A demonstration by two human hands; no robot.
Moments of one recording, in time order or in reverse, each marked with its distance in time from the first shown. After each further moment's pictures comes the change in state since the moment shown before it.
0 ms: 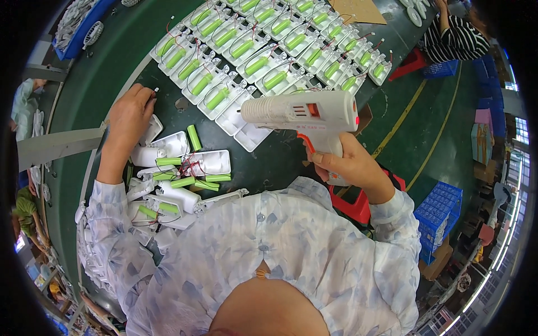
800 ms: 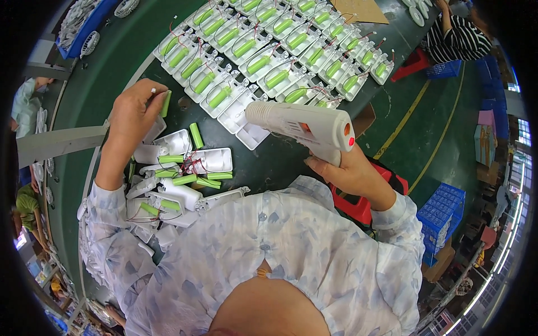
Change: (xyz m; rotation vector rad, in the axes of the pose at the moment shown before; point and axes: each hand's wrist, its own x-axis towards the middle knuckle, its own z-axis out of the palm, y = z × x) left_hand 0.014 0.034 -0.033 -0.336 0.013 -0.018; right_hand -0.008 0.008 0.005 -0.306 0.037 -0.158
